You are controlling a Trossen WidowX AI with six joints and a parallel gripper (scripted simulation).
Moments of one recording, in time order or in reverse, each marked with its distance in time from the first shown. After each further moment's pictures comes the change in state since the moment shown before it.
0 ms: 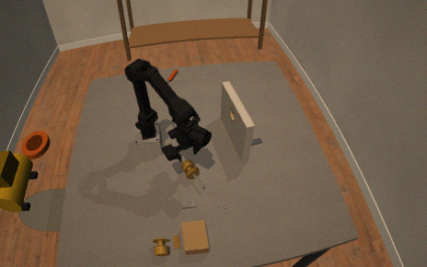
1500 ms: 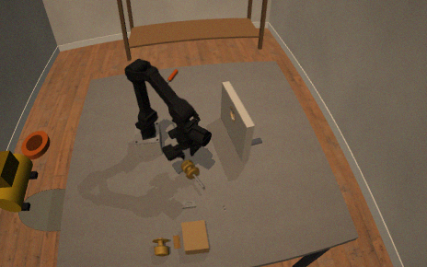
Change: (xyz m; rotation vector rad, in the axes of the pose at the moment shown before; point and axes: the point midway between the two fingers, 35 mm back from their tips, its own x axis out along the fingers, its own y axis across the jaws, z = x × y) arm 0.000 0.000 0.000 0.000 0.000 0.000
